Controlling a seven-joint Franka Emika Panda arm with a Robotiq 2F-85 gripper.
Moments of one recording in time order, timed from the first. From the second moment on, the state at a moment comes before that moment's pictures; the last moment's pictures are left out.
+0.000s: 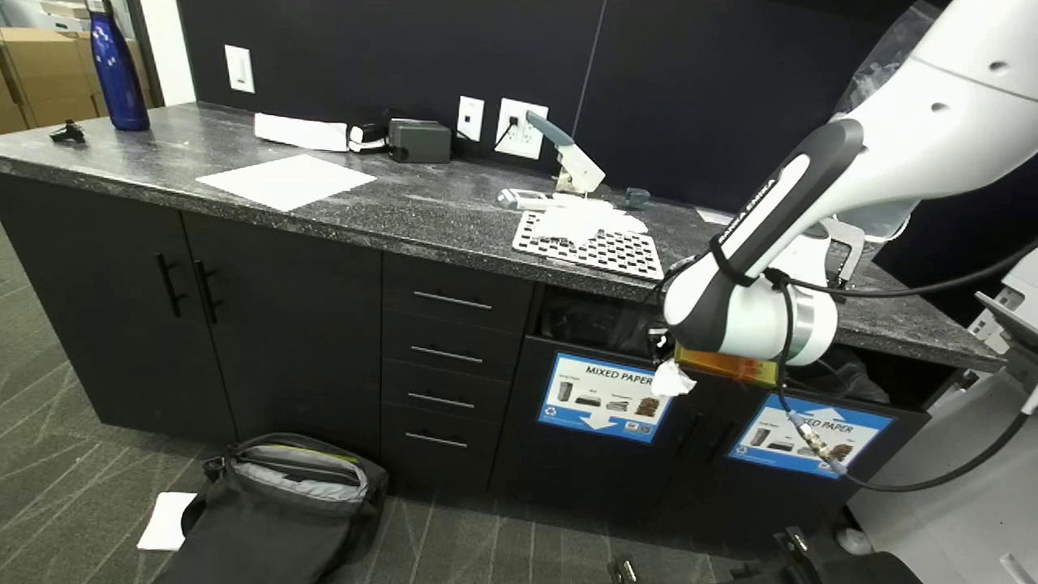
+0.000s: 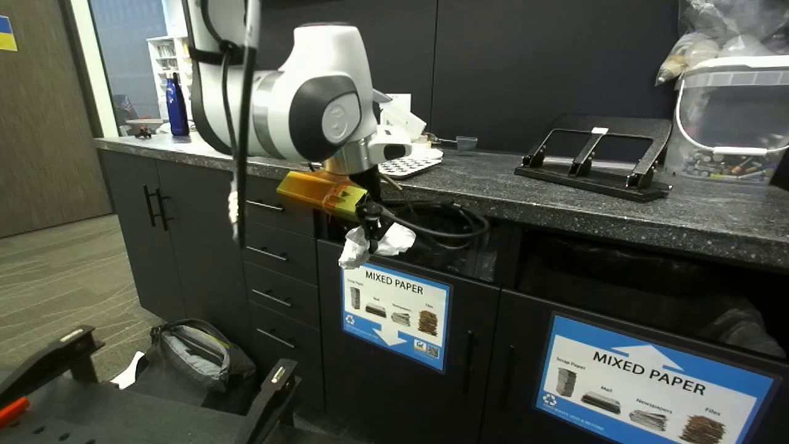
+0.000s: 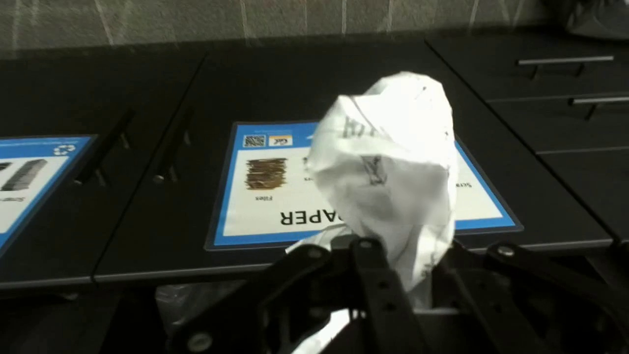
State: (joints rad) arm -0.12 0.45 0.01 -2.50 0.07 3.33 0.11
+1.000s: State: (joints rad) arm -0.14 1.10 0.07 -1.97 0.08 4.02 0.23
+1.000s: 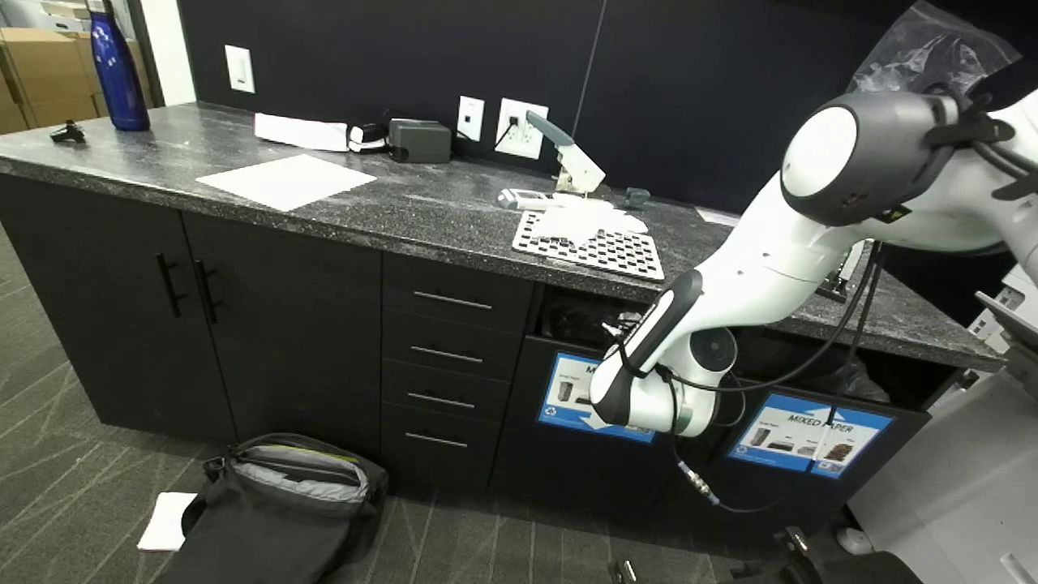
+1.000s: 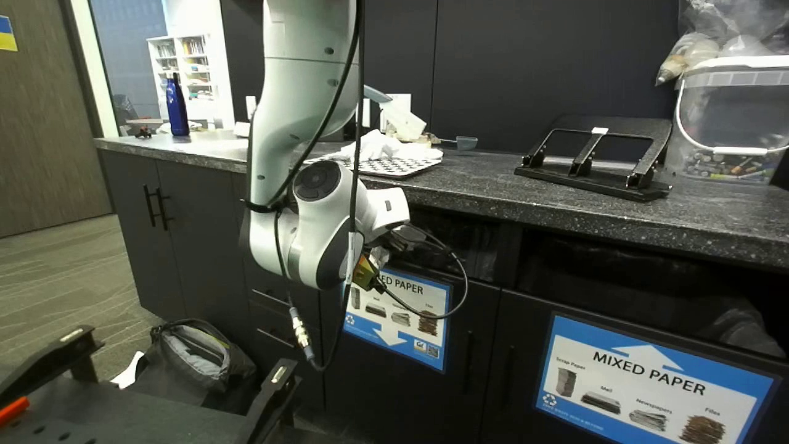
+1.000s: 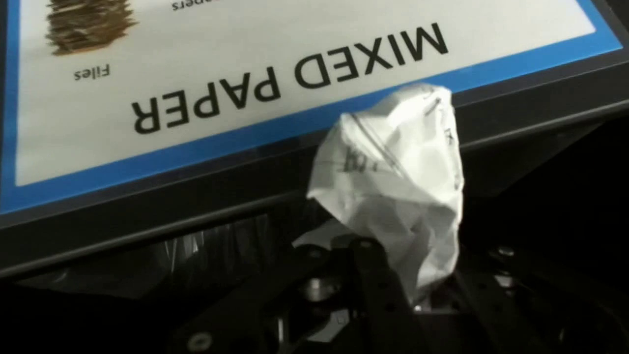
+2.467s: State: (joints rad) arm -0.14 1.31 0.07 -1.60 0.08 4.09 0.22
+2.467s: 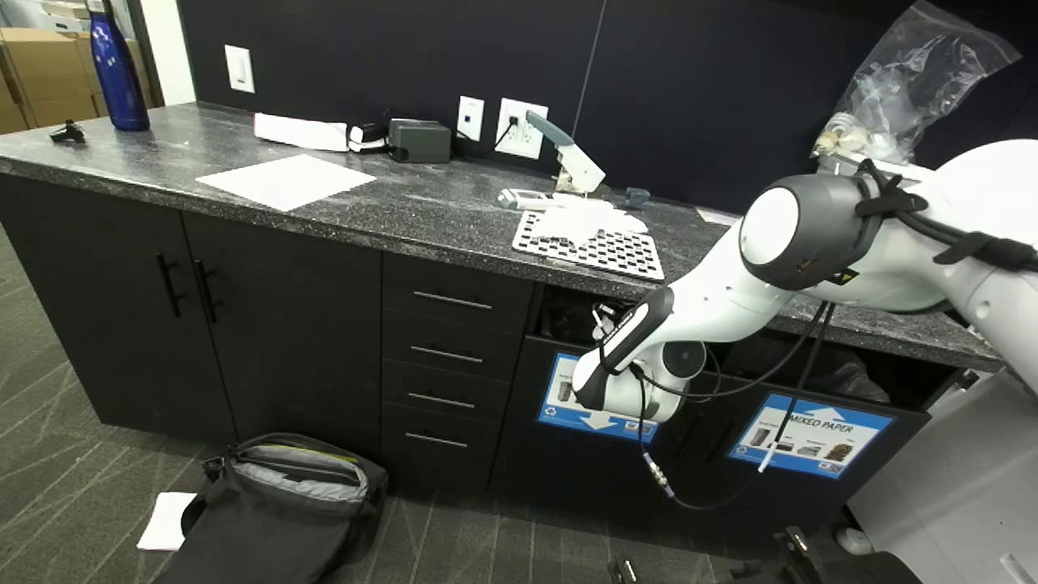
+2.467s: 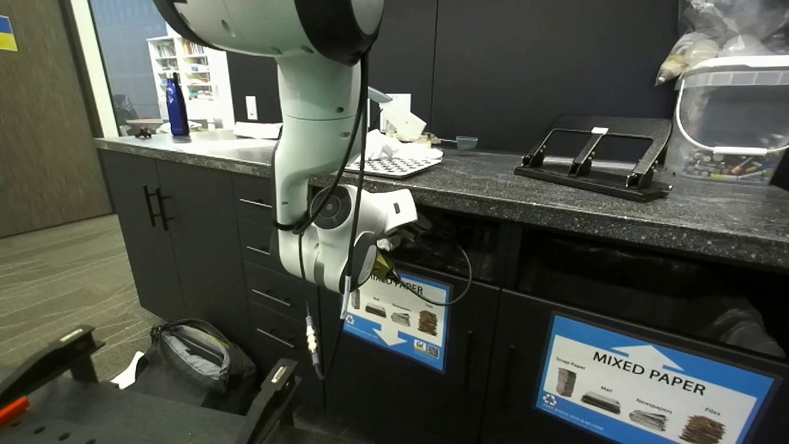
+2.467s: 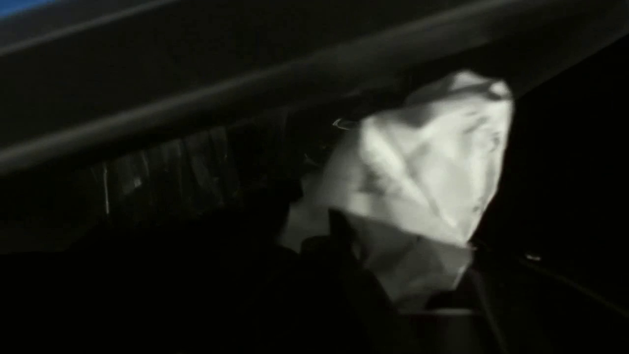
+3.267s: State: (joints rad) arm -0.11 1.17 0.03 -1.82 0.07 4.02 0.11
